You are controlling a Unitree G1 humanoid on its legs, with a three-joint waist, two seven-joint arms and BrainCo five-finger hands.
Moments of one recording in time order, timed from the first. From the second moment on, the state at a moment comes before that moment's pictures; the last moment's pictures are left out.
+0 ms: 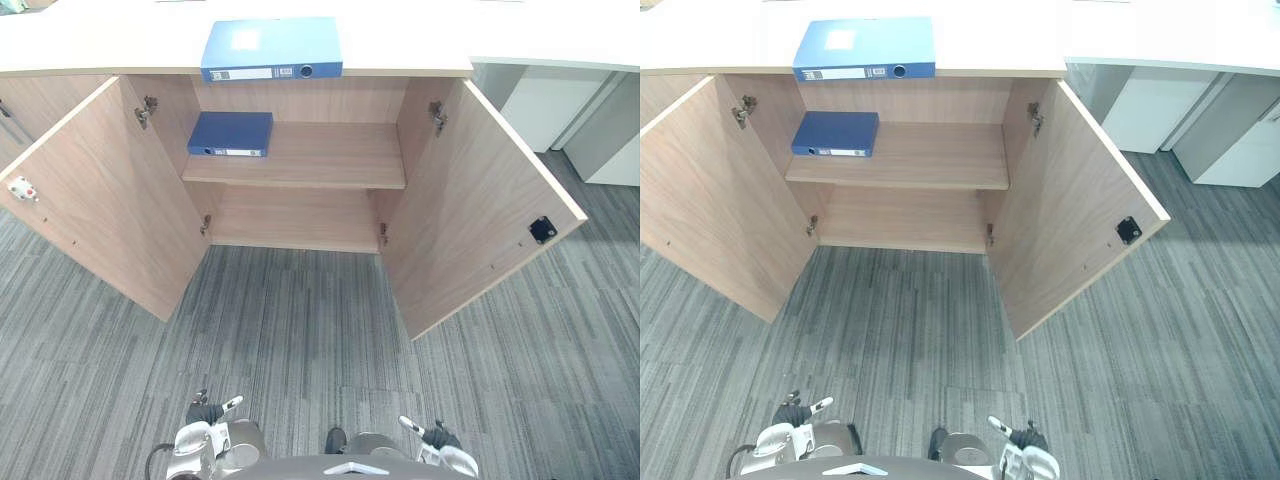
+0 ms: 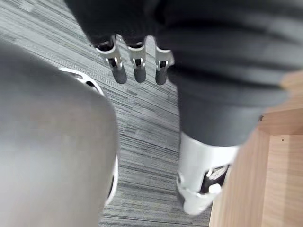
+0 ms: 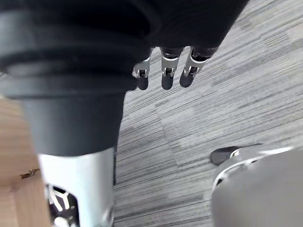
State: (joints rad) left arm 0.03 -0.02 0.31 0.95 0.02 -0.03 0.12; right arm 0.05 -0.04 -0.34 0.96 0.12 0.00 -0.12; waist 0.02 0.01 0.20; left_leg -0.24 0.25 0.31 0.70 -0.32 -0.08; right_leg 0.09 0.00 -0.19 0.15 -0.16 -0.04
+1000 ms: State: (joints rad) left arm 0.02 -0.05 0.33 0.98 0.00 -0.02 0.13; right arm 0.05 -0.03 -0.32 0.96 0.11 0.00 -0.12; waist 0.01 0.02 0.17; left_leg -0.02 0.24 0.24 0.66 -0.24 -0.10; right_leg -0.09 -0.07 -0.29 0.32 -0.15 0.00
